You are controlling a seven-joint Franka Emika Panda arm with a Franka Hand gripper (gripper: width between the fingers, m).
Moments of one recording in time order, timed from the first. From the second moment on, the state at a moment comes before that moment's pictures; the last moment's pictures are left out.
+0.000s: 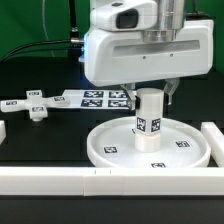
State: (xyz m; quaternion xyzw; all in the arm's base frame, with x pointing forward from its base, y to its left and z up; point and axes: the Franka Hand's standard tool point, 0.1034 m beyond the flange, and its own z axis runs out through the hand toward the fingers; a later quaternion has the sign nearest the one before) arm 0.556 0.039 0.075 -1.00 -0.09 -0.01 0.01
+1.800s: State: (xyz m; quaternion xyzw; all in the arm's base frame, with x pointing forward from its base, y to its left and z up) arm 0.552 0.045 0.072 -0.81 0.58 0.04 0.06
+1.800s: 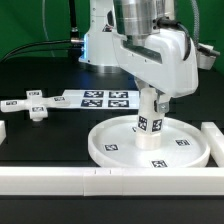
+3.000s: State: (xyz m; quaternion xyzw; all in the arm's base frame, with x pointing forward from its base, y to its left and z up) arm 0.555 0.044 0.076 -0.99 0.10 0.01 0.04
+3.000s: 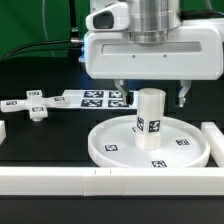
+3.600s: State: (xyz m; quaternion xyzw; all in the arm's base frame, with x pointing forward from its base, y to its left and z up) arm 0.553 0.040 0.076 -0.99 -0.12 0.01 0.04
